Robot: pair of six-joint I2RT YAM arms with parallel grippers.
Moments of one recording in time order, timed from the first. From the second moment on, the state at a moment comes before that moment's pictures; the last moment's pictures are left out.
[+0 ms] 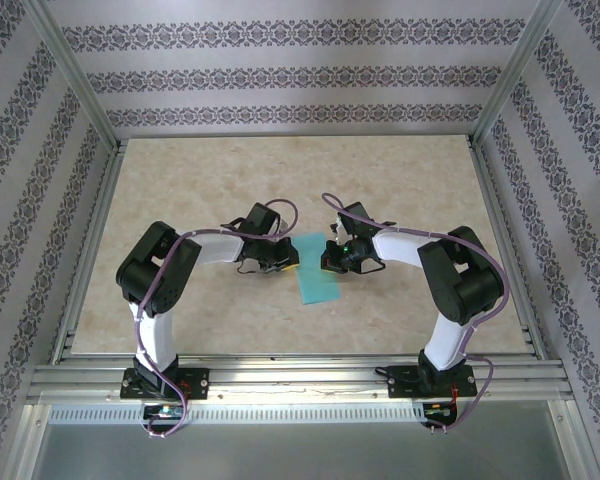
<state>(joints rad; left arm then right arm) -0.52 1.92 1.03 -0.12 0.51 -0.81 0.45 1.79 0.93 -0.32 -0.45 0.60</state>
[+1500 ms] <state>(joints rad) -0.62 1.78 0.86 -0.03 0.53 -0.89 0.45 1.78 0.92 -0.32 -0.45 0.60</state>
